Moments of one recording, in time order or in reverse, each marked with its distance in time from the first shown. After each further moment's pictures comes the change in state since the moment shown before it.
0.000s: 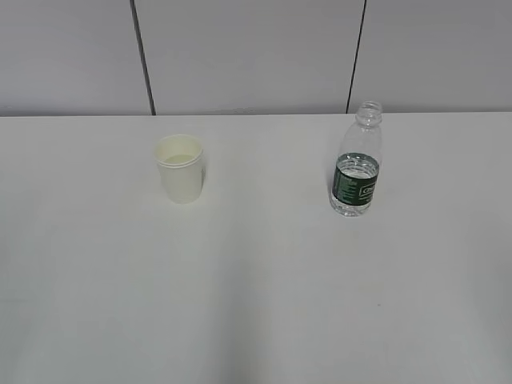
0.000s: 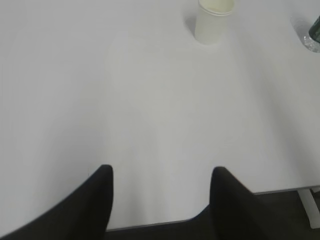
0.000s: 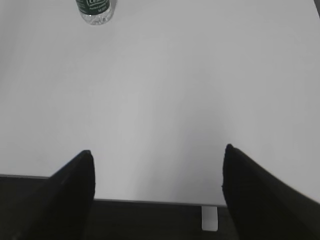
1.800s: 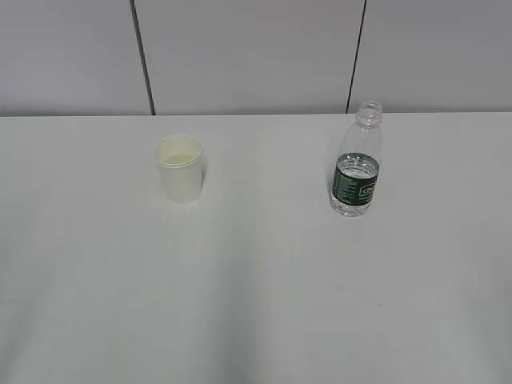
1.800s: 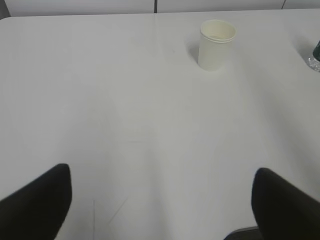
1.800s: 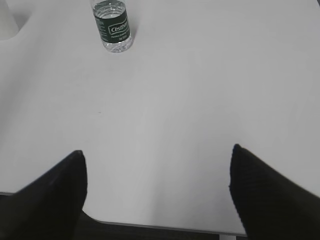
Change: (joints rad) left arm 0.000 -0.054 0.094 0.009 -0.150 0.052; right arm 0.000 -0.142 0.099 0.053 -0.091 -0.014
